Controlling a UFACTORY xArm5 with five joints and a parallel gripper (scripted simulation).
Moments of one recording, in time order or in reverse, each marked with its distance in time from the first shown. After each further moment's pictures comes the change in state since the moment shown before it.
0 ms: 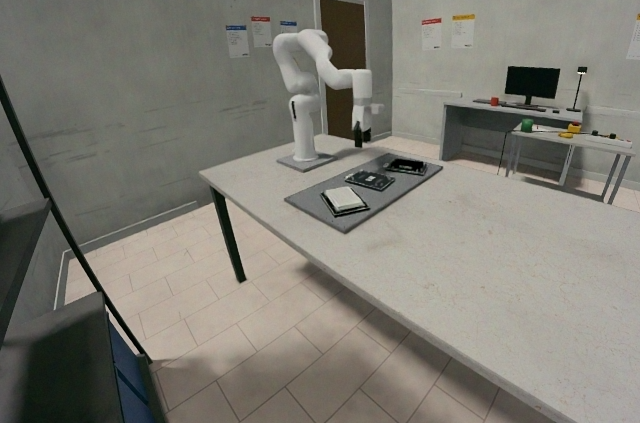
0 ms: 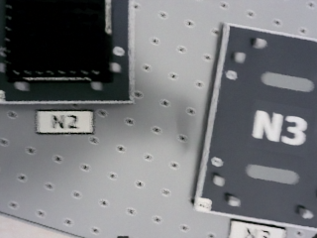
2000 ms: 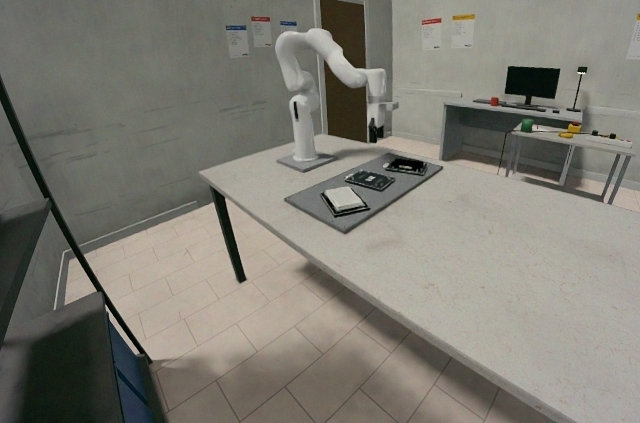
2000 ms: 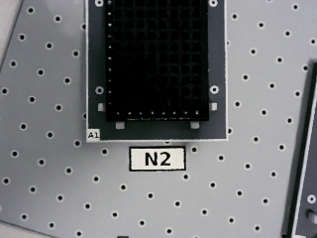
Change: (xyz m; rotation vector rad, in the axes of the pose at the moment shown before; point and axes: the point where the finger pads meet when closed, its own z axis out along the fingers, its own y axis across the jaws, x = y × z) arm 0.032 -0.079 0.000 0.000 0.002 0.003
